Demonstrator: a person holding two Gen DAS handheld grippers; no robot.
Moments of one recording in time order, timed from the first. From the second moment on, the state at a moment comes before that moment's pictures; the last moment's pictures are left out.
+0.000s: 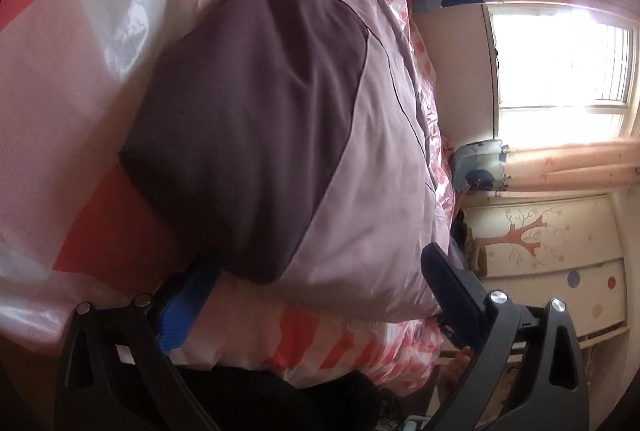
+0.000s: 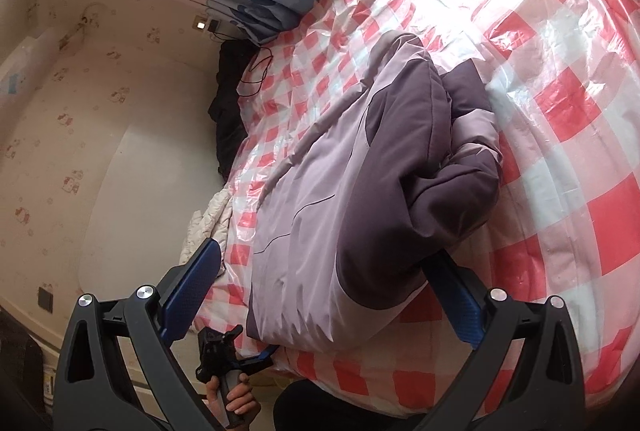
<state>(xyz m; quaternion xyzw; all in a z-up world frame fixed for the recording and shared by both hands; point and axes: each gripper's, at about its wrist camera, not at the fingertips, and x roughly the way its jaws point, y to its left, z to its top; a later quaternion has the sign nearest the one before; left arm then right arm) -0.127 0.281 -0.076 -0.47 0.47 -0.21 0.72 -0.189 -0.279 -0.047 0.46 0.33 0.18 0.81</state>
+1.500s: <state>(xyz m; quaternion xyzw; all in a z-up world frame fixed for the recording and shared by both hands) -0.091 0.207 0.000 -0.38 0.45 -0.24 0.77 -0.228 -0.310 -0.060 0.43 0.24 0.20 0.85</state>
